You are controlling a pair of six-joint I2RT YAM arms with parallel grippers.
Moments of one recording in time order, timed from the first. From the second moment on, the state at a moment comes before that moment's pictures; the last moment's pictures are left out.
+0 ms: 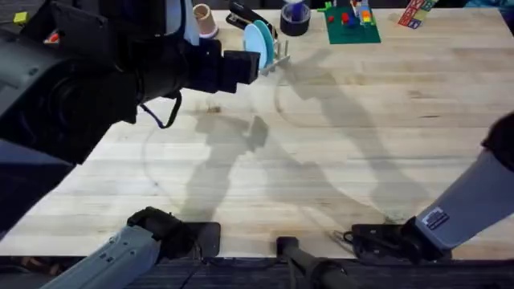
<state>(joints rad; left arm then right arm) -0.39 0.99 0.99 -0.67 -0.07 -0.14 0.45 1.94 2.33 -1.19 -0.06 -0.13</state>
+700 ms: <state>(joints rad) -0.39 0.99 0.99 -0.67 -0.07 -0.14 0.48 2.06 2.33 -1.19 -0.06 -0.08</state>
